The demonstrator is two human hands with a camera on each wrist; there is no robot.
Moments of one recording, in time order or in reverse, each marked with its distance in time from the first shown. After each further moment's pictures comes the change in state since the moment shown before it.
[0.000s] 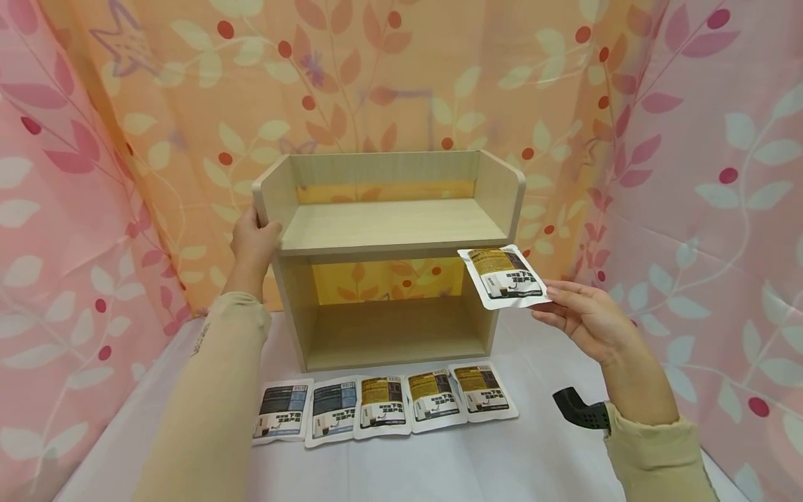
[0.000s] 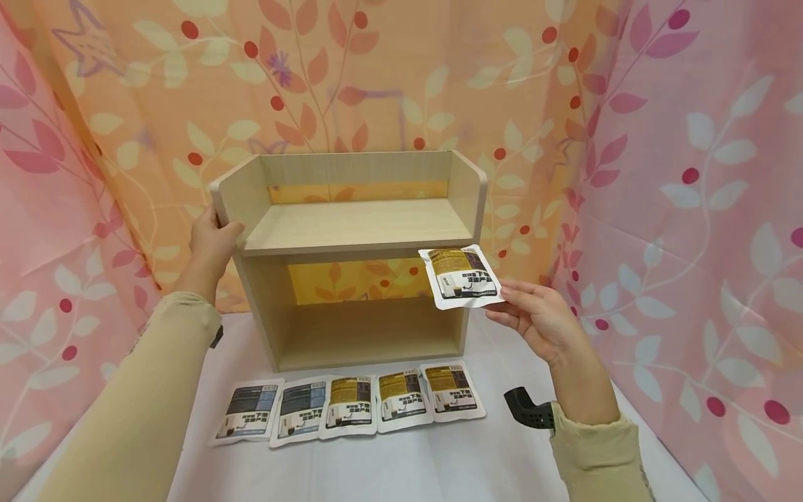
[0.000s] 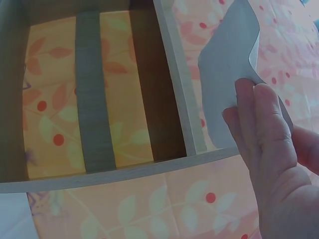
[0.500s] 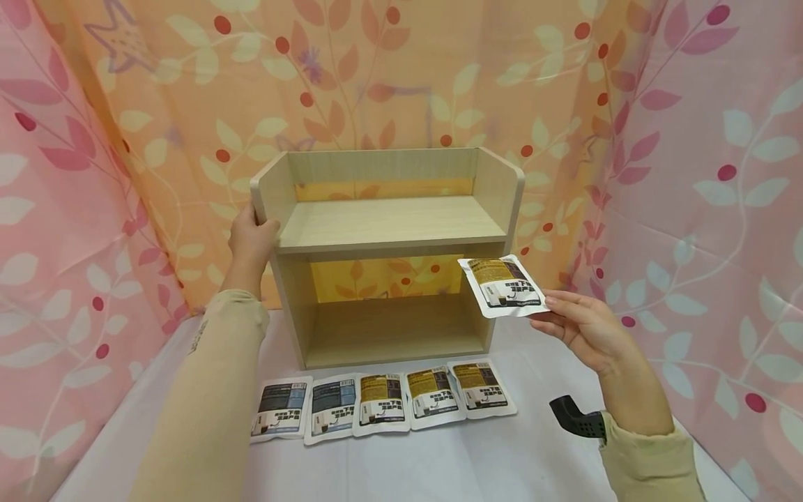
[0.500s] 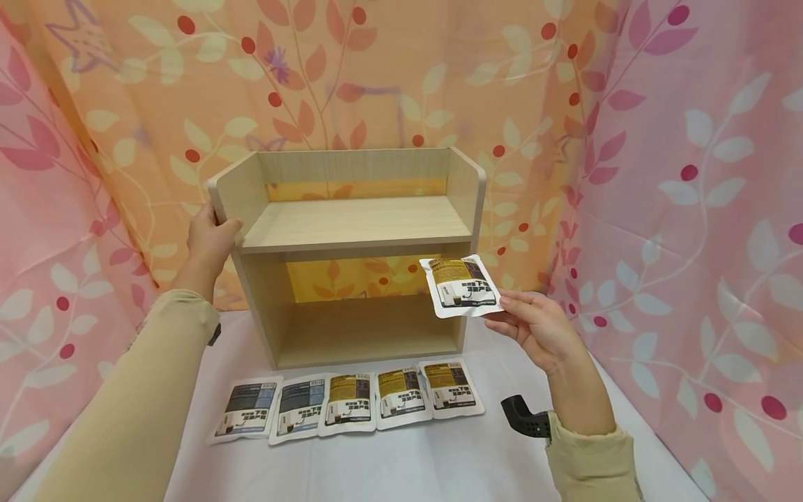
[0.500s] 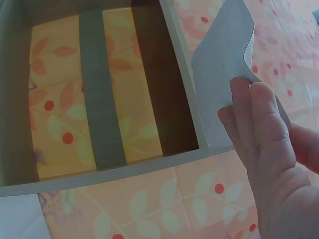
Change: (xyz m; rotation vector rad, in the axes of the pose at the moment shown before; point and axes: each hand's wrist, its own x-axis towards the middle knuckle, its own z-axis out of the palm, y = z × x) left_hand 0.001 0.000 0.000 0.009 -0.011 0.013; right_hand -0.009 0.014 -0.005 -0.002 0.015 0.004
